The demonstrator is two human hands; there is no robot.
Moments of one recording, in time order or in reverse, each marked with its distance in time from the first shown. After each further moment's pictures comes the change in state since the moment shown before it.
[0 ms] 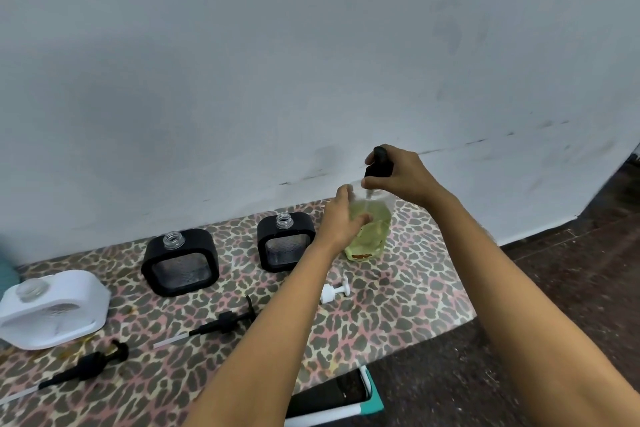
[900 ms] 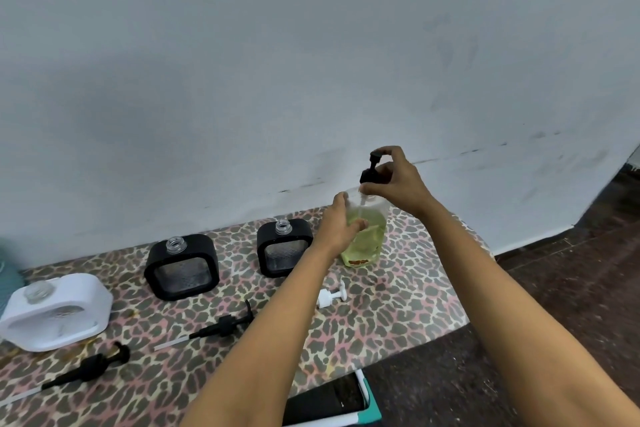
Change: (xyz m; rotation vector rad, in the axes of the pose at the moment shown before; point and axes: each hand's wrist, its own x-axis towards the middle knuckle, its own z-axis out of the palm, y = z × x) left_hand 0.000 0.004 -0.001 -0.008 -0.032 -0.044; right_hand -0.004 0.003 0.003 0.122 0.102 0.050
